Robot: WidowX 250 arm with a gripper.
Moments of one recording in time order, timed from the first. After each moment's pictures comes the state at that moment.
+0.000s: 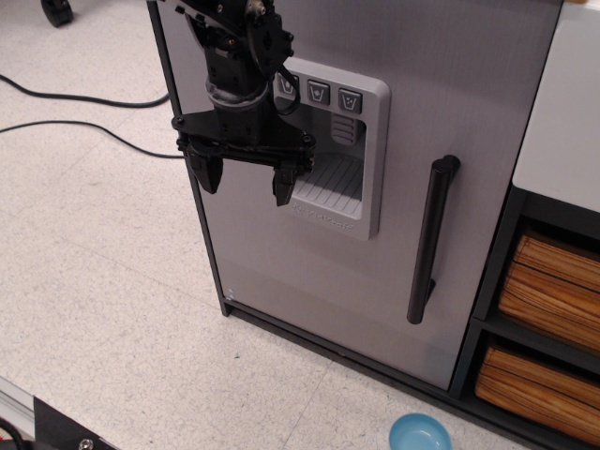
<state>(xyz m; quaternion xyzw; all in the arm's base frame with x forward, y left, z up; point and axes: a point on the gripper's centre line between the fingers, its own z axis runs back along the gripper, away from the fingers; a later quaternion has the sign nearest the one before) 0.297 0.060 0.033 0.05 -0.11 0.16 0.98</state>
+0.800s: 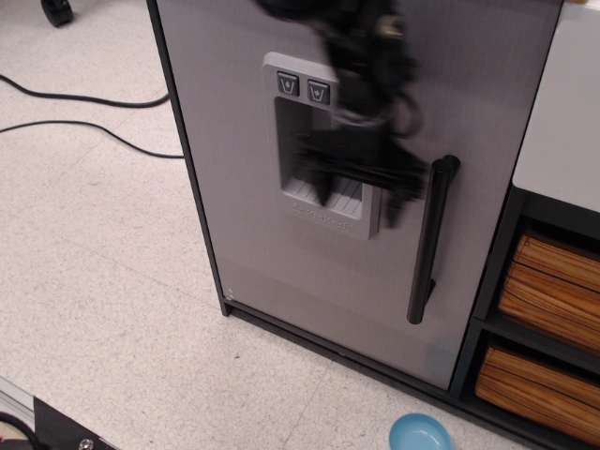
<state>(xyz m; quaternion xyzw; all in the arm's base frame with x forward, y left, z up) 0.343 -0.025 0.004 0.01 -0.08 0.04 1.00</state>
